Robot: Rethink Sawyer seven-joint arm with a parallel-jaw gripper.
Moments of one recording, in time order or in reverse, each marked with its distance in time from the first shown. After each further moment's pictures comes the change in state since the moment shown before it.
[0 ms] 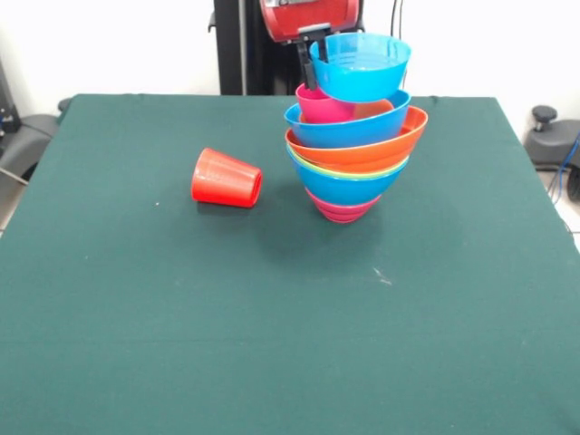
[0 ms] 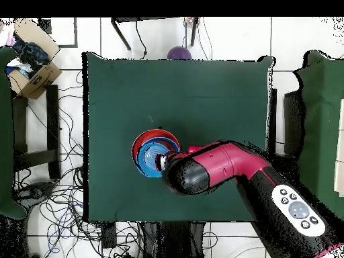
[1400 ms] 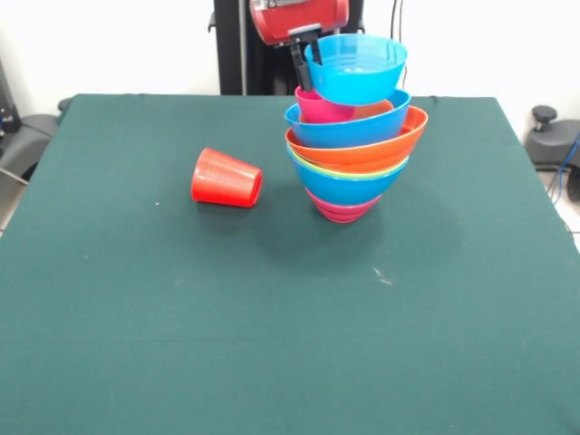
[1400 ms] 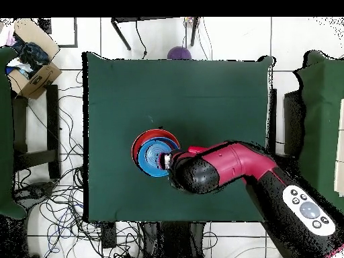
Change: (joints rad) arm -0.074 0.042 0.062 0.000 -0.001 0.000 0.000
